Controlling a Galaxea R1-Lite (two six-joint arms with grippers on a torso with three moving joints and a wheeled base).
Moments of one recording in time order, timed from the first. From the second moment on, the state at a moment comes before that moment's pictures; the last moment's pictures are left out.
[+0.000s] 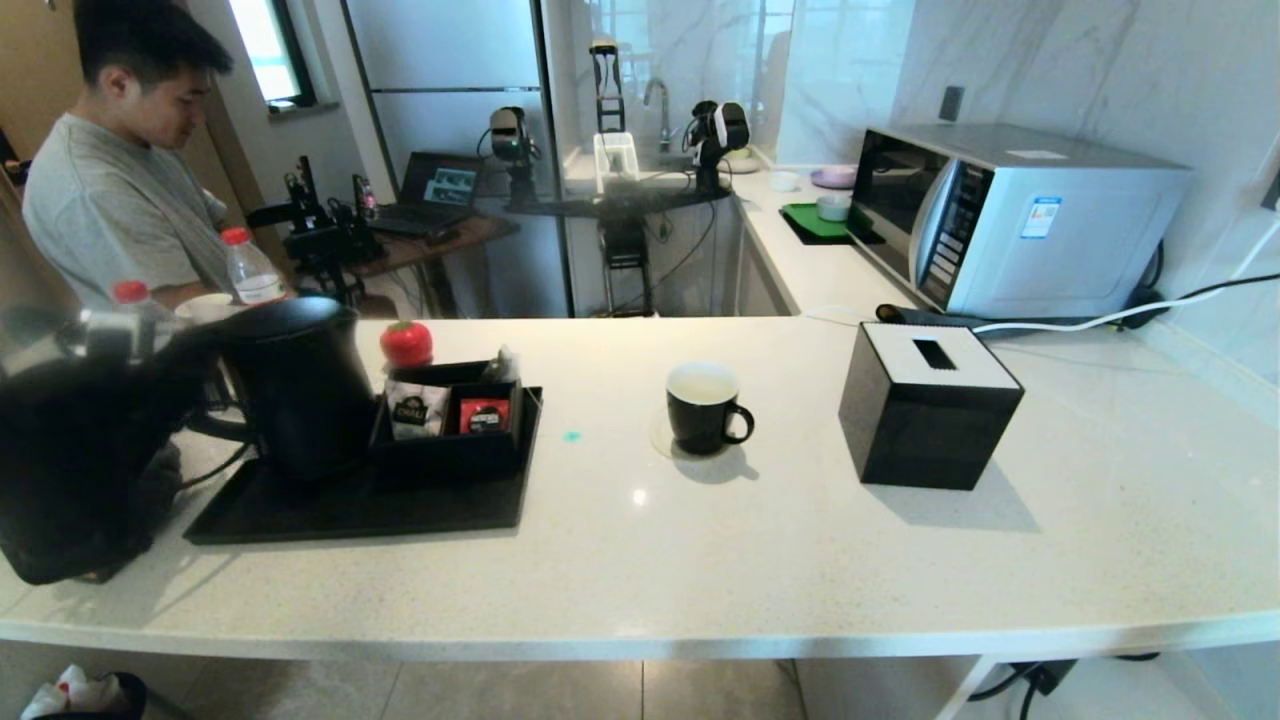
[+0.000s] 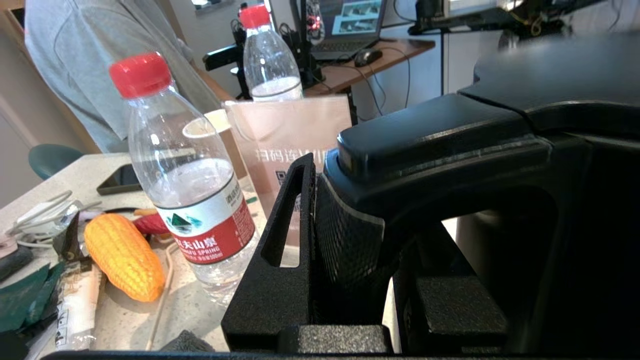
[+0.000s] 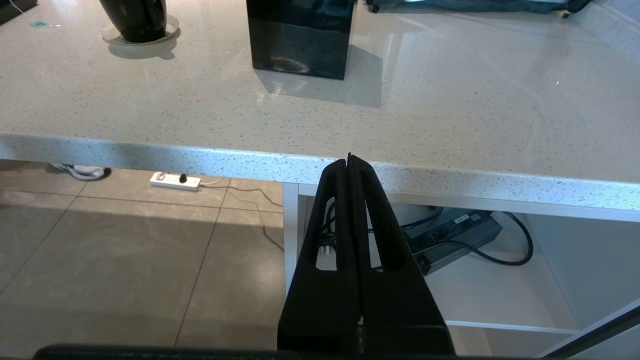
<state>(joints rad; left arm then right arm) 0.48 2.32 -1.01 -1.52 -0.25 0.08 0.01 0.00 -0.01 0.05 0.03 -0.07</state>
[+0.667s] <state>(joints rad) 0.48 2.18 -0.94 -1.52 -0.25 0.06 0.01 0.00 -0.01 0.04 0.03 -0.07</state>
